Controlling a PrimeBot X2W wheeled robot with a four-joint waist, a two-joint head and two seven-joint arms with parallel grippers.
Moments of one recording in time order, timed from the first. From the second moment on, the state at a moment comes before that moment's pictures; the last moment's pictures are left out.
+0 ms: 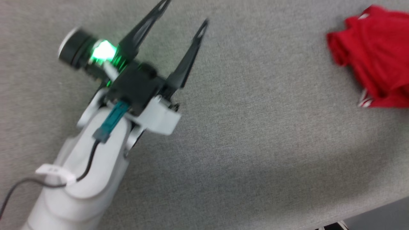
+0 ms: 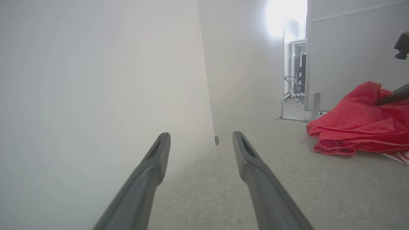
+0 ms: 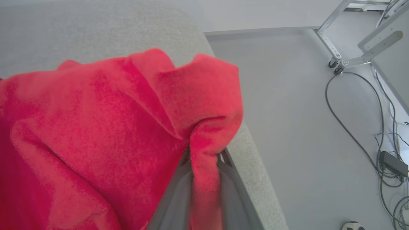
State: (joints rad) left arm -0.75 0.30 -0.40 0.09 -0.05 -0.13 -0.26; right arm -0.78 -0.71 0.28 0.70 0.81 0.13 0.13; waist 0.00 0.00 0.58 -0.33
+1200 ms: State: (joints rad) left arm -0.96 0.33 -0.53 0.14 -0.08 -0.13 -0.26; right arm -1.18 -0.72 0.55 1.24 0.70 0.13 -0.26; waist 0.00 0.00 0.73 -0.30
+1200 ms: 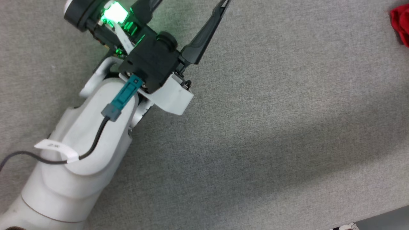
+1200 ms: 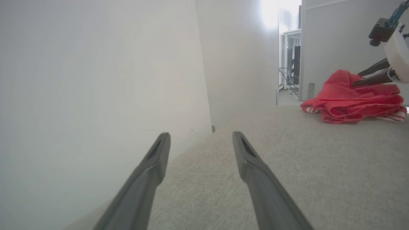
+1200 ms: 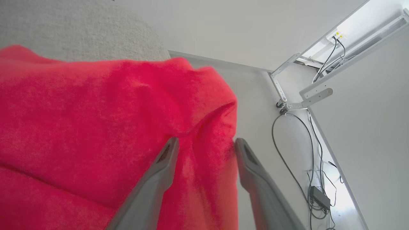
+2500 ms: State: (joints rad) left arm -0.12 0.10 -0.08 0.18 -0.18 -0.12 -0.26; right arm -0.39 -0.43 0.21 0.52 0.50 0.13 -0.26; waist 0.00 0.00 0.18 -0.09
